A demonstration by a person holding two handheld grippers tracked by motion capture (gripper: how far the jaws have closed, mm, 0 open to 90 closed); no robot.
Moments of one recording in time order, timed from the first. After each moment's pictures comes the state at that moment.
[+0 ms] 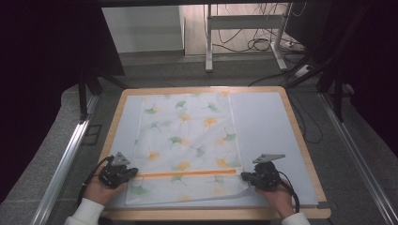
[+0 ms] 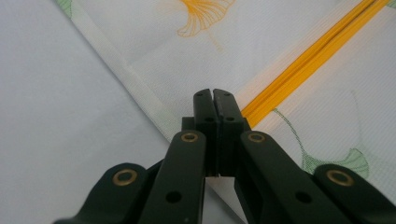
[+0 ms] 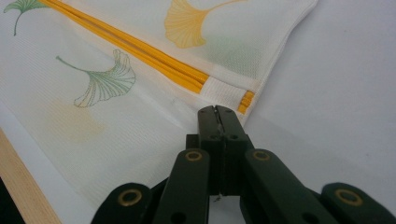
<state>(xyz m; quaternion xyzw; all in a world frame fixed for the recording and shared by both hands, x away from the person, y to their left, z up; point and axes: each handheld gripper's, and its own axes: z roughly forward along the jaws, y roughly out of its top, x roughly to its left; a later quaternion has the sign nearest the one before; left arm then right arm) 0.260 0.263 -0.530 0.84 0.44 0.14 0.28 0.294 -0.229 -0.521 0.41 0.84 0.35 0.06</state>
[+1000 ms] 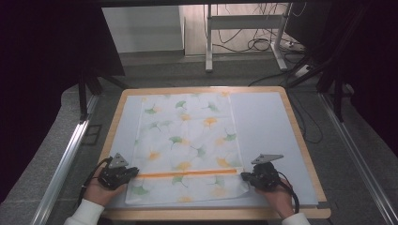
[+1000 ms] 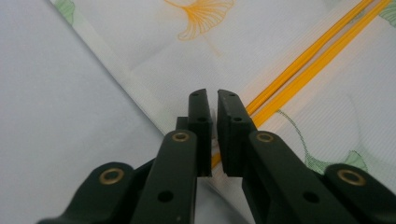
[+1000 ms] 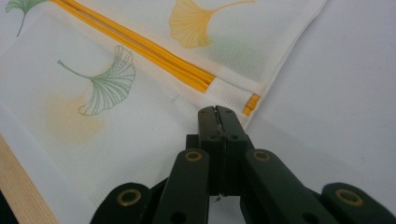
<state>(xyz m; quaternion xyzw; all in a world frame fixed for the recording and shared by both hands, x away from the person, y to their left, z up) 0.256 0.265 -0.535 0.83 0.43 0.15 0.31 0.292 -0.226 -0.518 0.39 0.85 0.34 0.07</state>
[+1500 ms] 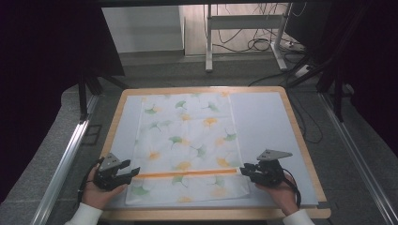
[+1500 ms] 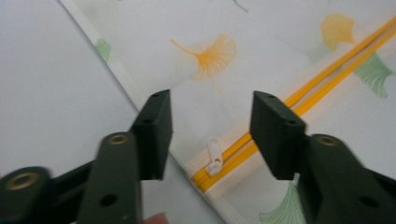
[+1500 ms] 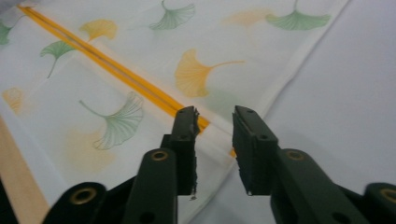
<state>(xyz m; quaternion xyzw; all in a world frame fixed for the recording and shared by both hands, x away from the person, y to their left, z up) 0.243 0.270 -0.521 0.78 0.46 0.19 0.38 0.295 -0.234 -0.499 0.37 0.83 0.40 0.10</state>
